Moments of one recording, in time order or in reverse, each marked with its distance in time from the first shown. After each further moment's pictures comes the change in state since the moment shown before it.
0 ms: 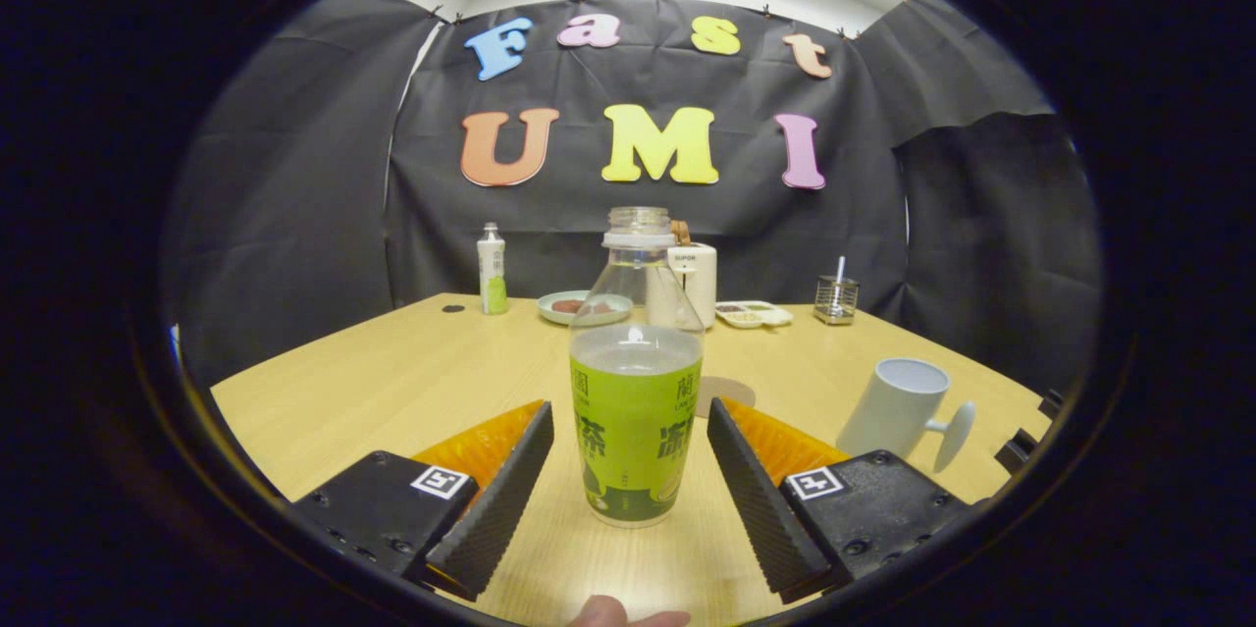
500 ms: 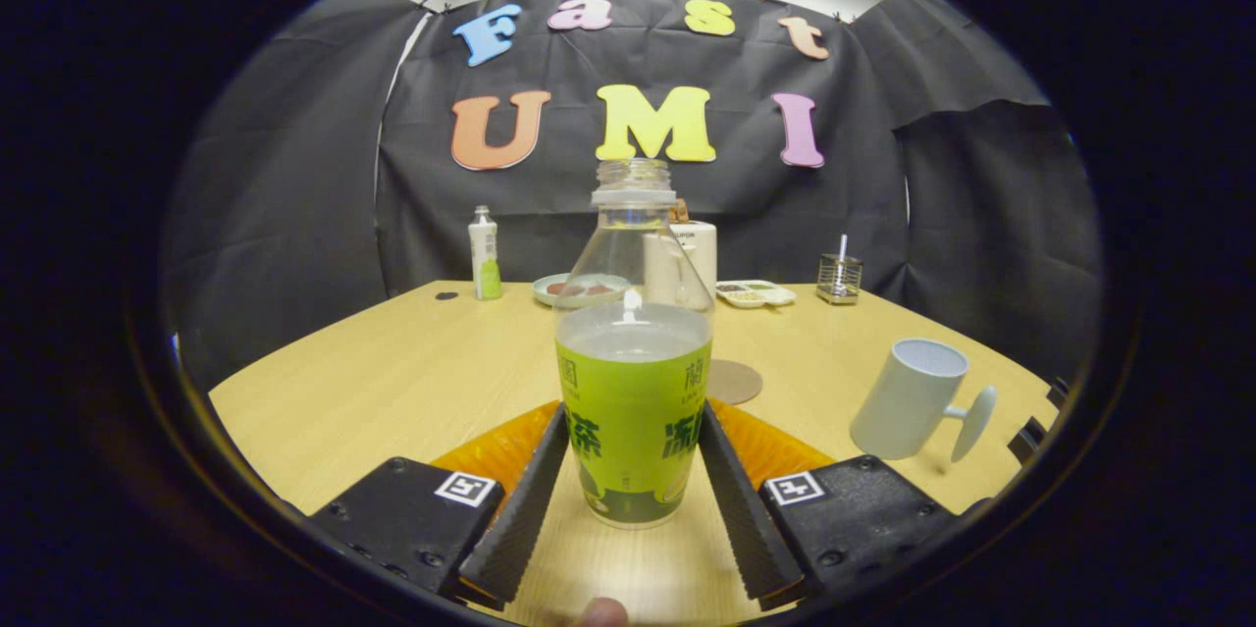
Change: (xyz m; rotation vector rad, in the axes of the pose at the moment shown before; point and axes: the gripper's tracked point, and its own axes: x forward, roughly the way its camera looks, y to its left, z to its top) arm 0.009 0.002 -0.005 0.021 0.044 0.014
